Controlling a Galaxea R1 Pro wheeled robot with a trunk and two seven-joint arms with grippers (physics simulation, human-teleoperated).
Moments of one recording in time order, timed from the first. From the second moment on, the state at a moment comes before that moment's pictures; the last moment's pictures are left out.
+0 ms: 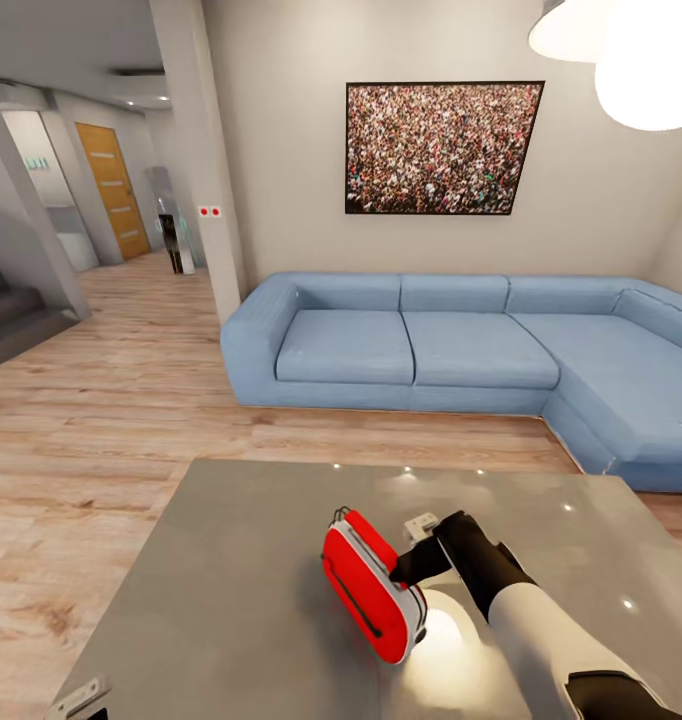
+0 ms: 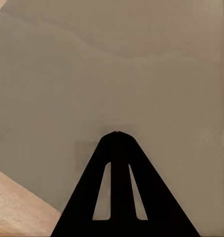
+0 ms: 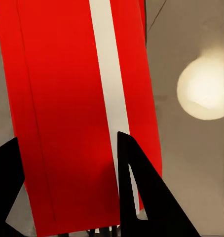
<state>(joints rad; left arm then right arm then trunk) -0.39 0.26 0.52 -0.14 0.06 -0.06 -0.16 -0.77 0.07 0.01 -0.52 0.50 0.69 0.58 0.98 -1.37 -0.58</state>
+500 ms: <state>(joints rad) -0.39 0.26 0.52 -0.14 0.06 -0.06 -0.16 -0.77 0.07 0.01 -0.53 0.51 0.69 0.56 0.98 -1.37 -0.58</state>
